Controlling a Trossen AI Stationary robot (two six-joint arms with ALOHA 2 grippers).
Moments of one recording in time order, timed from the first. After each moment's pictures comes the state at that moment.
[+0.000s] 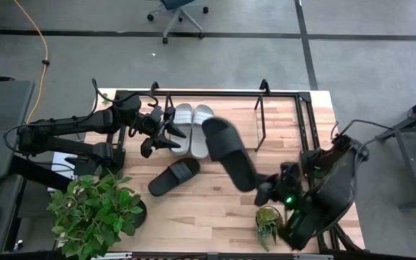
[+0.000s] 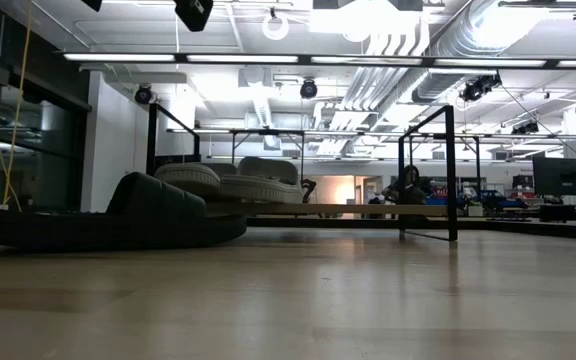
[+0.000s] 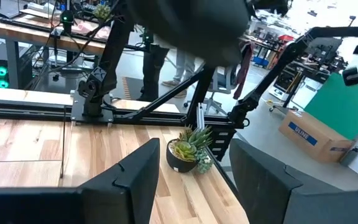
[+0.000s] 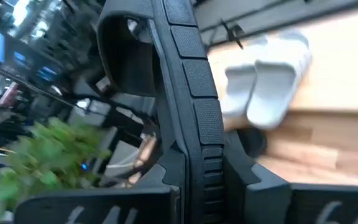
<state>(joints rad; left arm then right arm) 0.37 0.99 0.82 0.04 0.64 -0.19 0.82 1.78 2.11 -1.57 1.15 2.08</state>
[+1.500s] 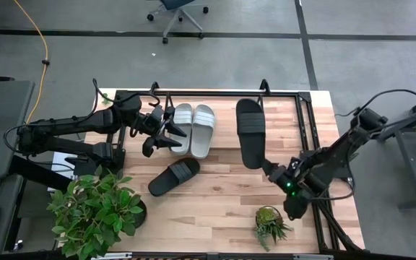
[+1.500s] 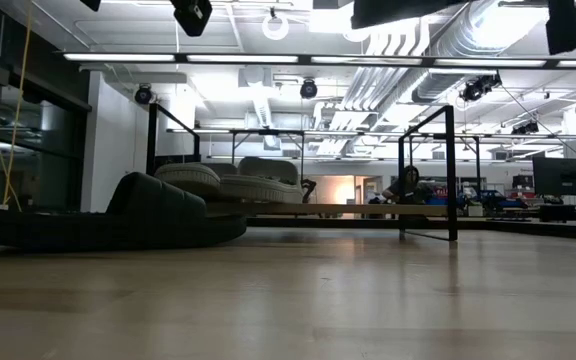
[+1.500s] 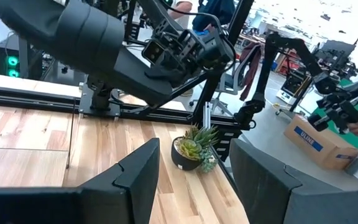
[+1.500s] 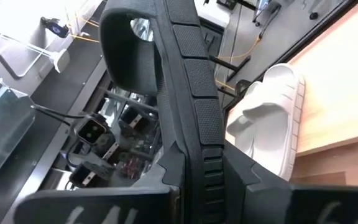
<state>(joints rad) 0.37 0.99 0.82 0.02 0.61 -0.22 0.79 1.32 0.79 -0.10 1.58 1.84</state>
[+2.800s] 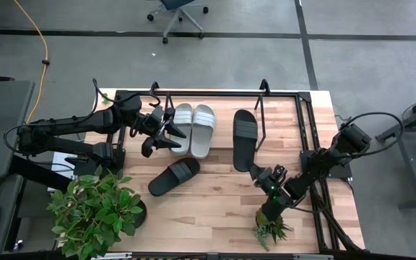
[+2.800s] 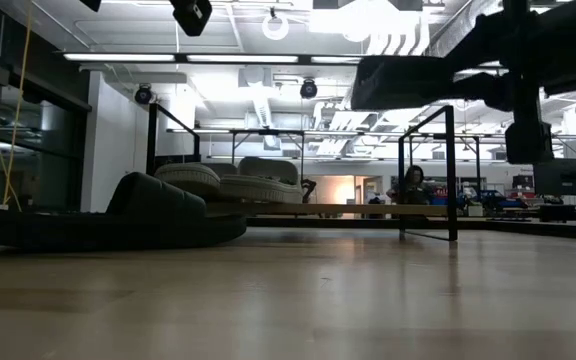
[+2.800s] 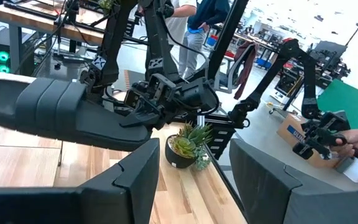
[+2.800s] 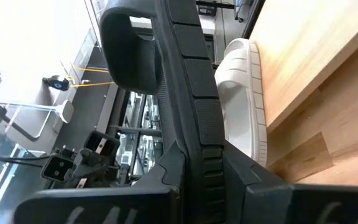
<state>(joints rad) 0.37 0.99 0.82 0.02 0.63 -0.23 0.70 1.65 0.66 0.27 1.57 2.23</state>
